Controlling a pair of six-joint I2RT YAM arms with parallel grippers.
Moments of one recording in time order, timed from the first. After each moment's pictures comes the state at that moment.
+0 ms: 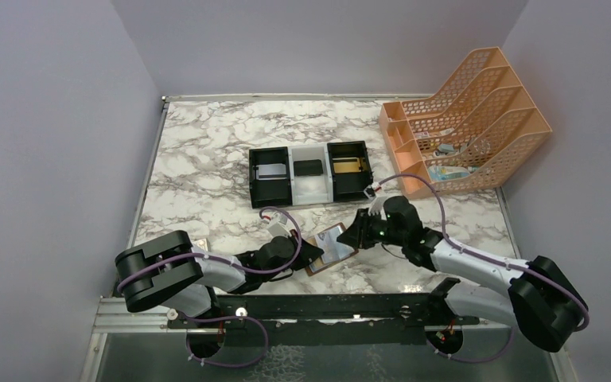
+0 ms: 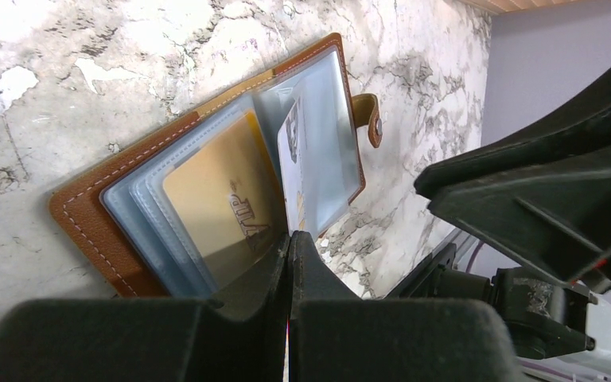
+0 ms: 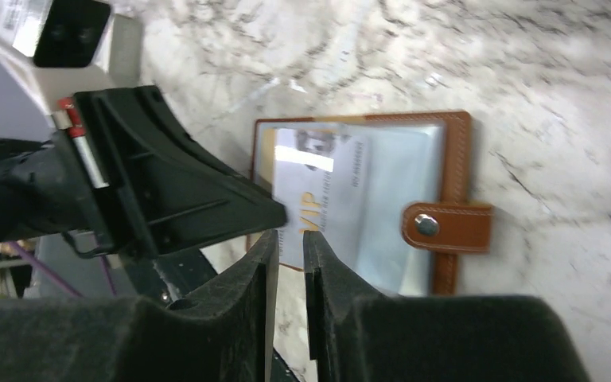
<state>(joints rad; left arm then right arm) -1.11 1.41 0.21 0.71 -0.26 -1.30 0.68 1.10 0.34 0.19 -0.31 0.65</state>
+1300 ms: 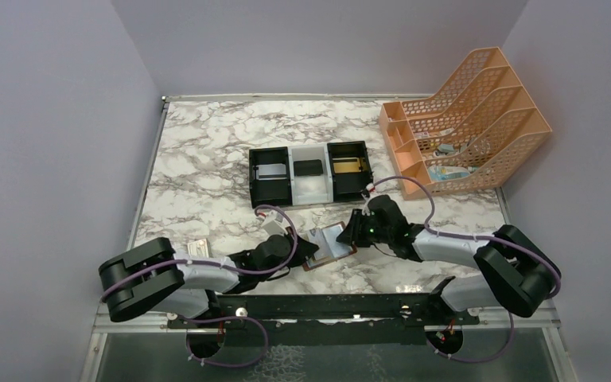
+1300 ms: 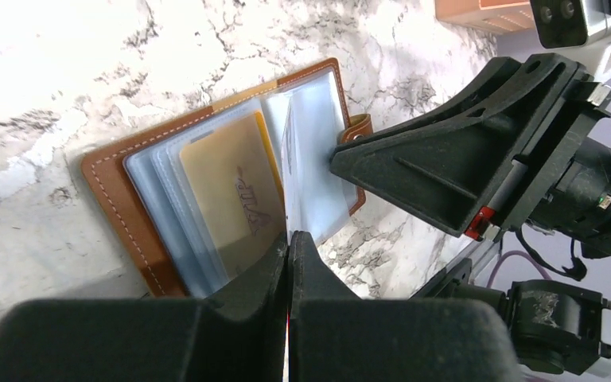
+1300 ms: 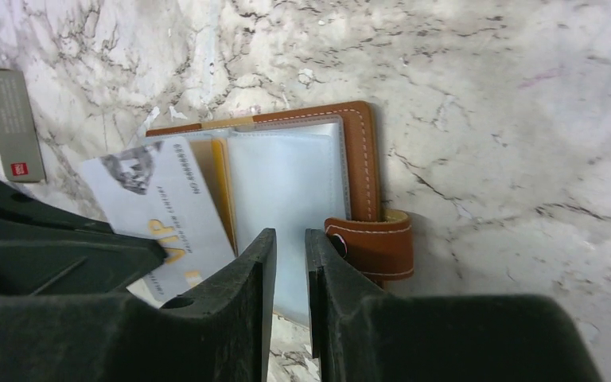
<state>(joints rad) -1.10 1.33 0.21 0.63 -0.31 -1.24 0.69 1.38 0.41 0.26 -0.19 0.73</state>
